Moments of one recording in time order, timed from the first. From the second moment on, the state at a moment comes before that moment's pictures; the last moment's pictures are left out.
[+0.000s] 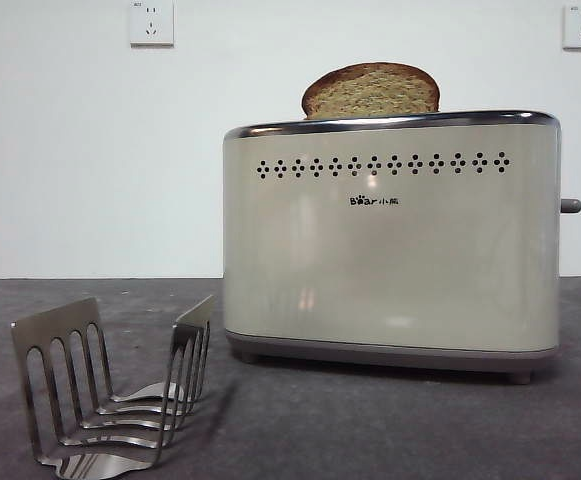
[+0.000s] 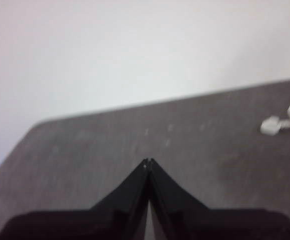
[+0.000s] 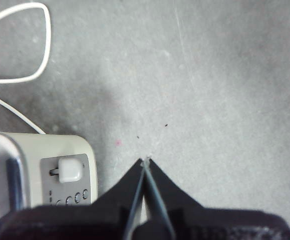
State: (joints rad) left arm 0.09 0.27 0.27 -0.08 0.05 0.13; right arm -0.24 1.37 1.56 -1.23 -0.18 0.18
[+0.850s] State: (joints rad) left arm 0.12 0.02 0.02 -0.17 0.04 0.00; right arm -0.24 1.39 1.56 -1.23 -0.18 0.18
